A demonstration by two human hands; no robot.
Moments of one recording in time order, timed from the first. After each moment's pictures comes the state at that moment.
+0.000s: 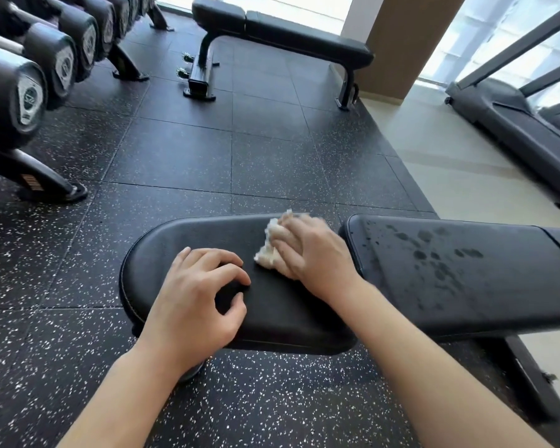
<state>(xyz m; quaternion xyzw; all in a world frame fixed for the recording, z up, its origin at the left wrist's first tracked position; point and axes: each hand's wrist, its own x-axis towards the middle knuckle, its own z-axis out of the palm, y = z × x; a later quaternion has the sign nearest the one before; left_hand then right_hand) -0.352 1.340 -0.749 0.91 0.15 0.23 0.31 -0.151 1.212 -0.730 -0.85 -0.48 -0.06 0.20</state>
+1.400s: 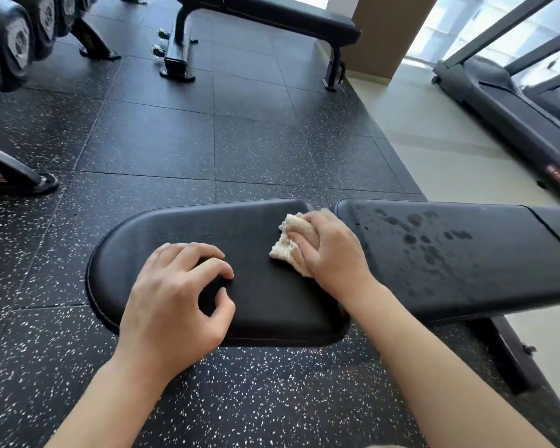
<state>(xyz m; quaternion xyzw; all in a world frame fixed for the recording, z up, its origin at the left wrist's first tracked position) -0.348 1.329 -0.750 0.92 0.16 0.28 0.24 -0.133 1.176 -0.740 -0.88 -0.39 -0.05 0.26</state>
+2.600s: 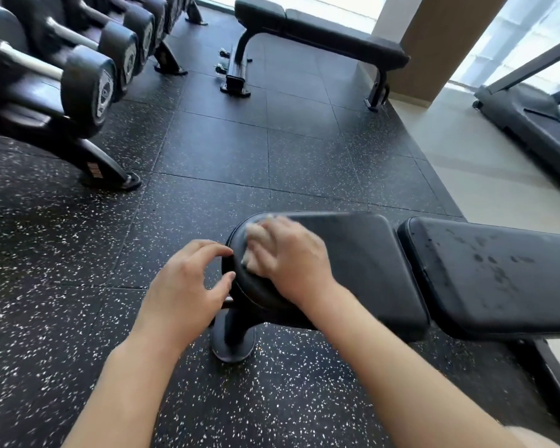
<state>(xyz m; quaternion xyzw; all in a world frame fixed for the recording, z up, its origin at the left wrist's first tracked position) -0.454 1.435 -0.758 0.86 0.28 0.23 0.36 -0.290 1.328 -0.727 -0.85 -0.49 -0.04 0.20</state>
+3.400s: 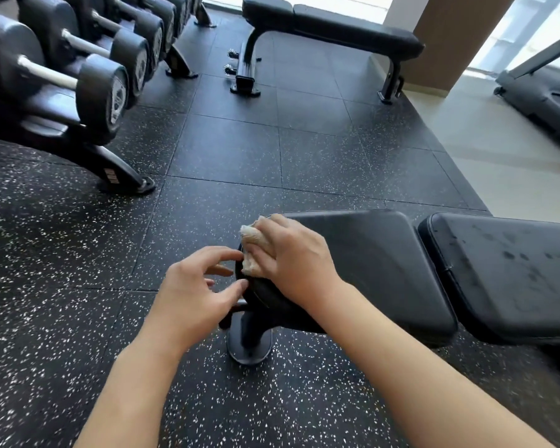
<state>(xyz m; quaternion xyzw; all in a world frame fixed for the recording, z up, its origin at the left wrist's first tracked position) -0.455 1.446 -0.759 0.81 0.28 0.22 0.47 -0.293 1.347 -0.733 -0.82 -0.53 -0.05 0.19</state>
